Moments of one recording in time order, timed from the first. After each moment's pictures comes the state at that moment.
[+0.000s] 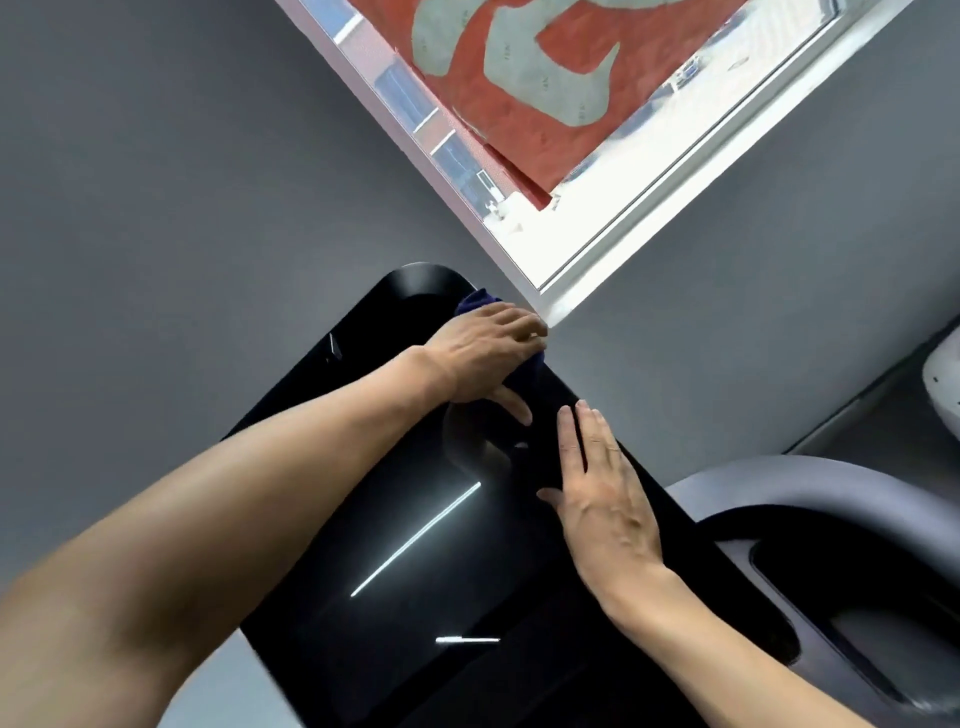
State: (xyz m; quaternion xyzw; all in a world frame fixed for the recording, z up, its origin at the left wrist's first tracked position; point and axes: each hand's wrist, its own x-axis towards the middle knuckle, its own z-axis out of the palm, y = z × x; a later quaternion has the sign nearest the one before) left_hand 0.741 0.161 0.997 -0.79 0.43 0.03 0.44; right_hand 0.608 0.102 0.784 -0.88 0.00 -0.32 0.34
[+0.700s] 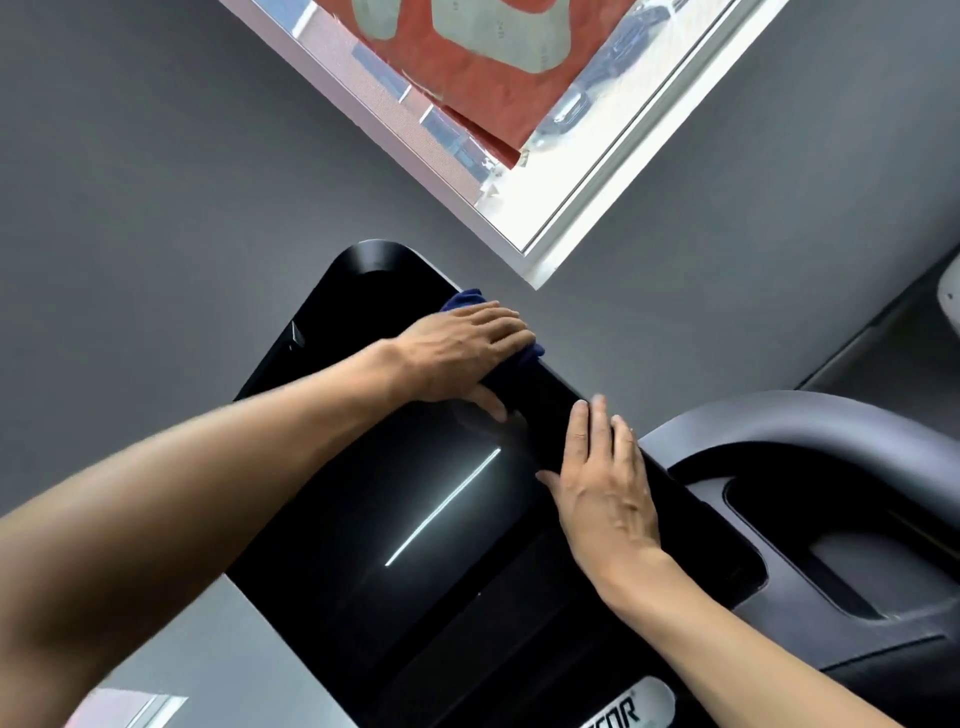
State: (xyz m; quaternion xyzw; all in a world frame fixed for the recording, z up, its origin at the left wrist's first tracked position) left_hand 0.710 0.142 0.970 -0.76 0.45 0.08 0.46; right_hand 0.581 0.093 0.749 -0.91 0.07 -0.18 0.38
